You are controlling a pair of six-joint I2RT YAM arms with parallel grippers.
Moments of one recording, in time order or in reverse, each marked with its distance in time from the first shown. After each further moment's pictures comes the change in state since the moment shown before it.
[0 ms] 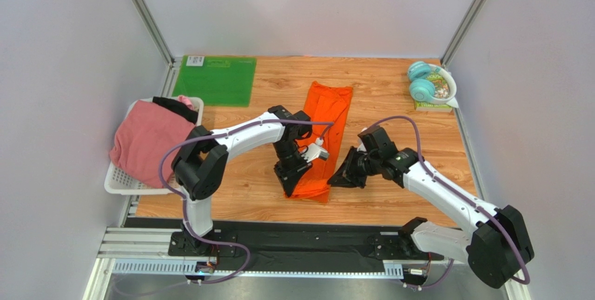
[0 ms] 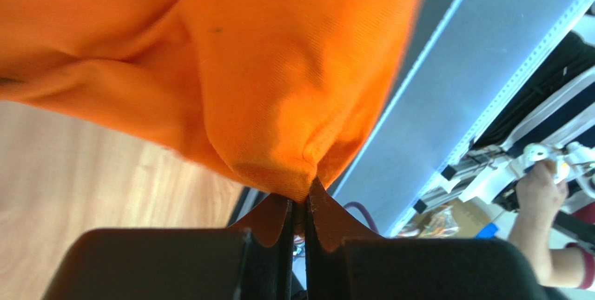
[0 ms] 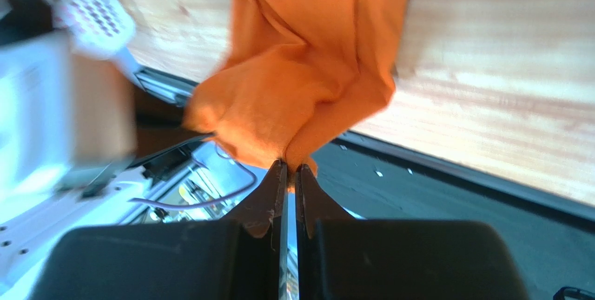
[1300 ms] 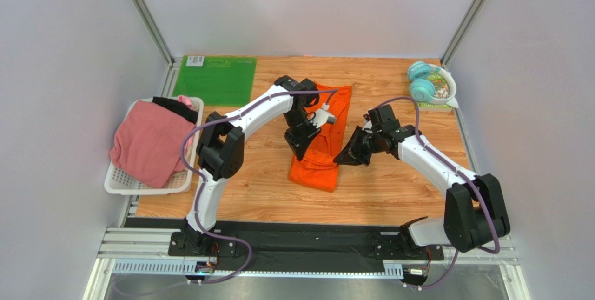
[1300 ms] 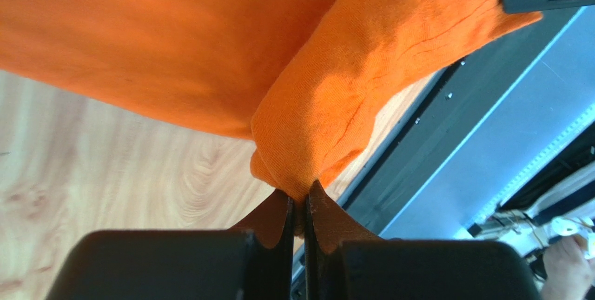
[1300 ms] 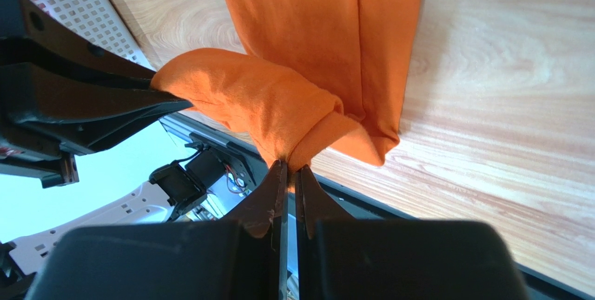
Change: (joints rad) left arm 0.123 0.312 0.509 -0.097 -0.109 0.008; right arm -0.246 0.253 0.173 0.008 -0.092 -0.218
